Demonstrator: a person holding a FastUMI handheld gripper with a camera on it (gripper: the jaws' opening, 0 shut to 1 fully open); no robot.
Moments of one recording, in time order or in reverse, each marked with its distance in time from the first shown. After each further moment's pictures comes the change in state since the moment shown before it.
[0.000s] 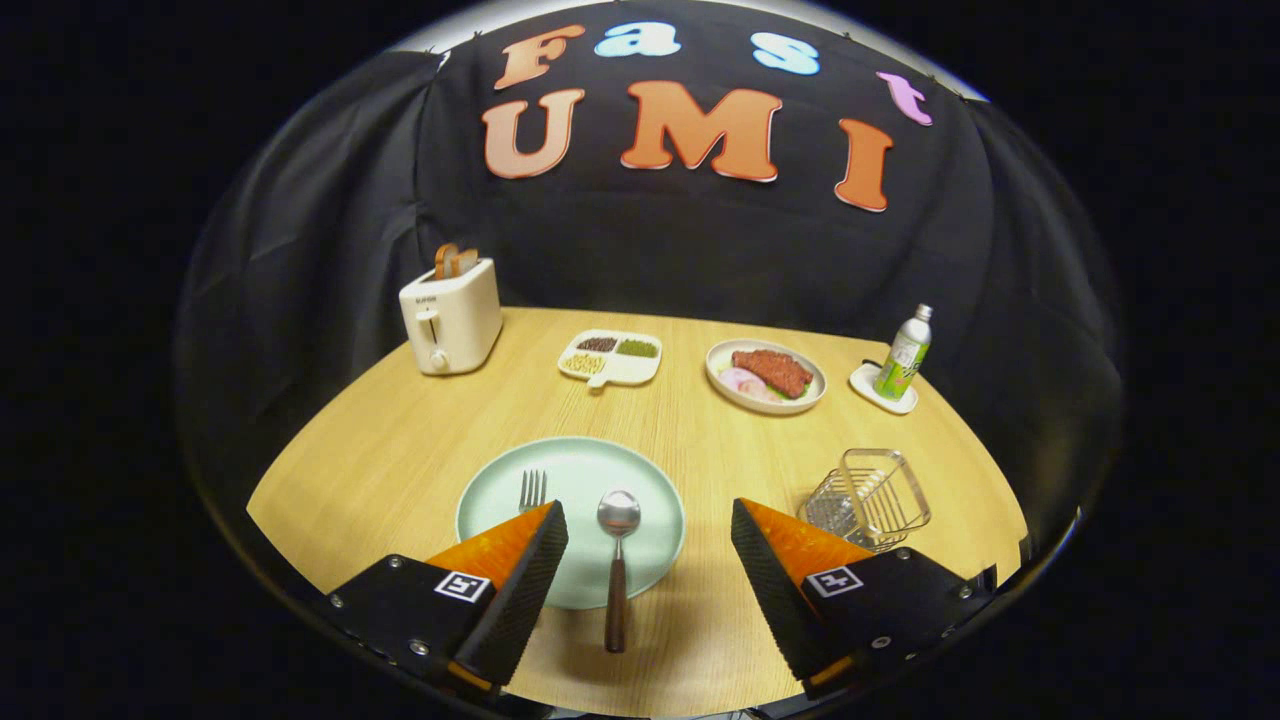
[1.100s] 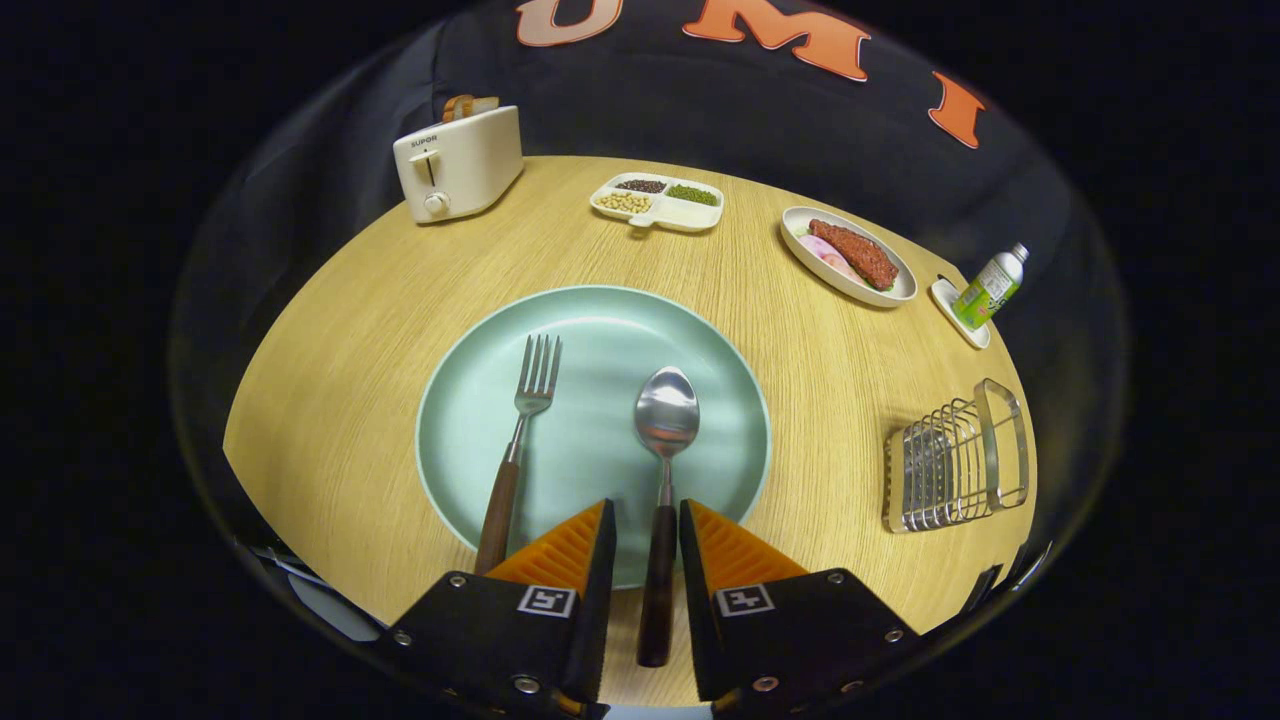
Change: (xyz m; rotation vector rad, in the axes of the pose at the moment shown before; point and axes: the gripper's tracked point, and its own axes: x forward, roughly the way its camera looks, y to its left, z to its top) arm 0.047 0.022 -0.075 -0.103 0.404 0.053
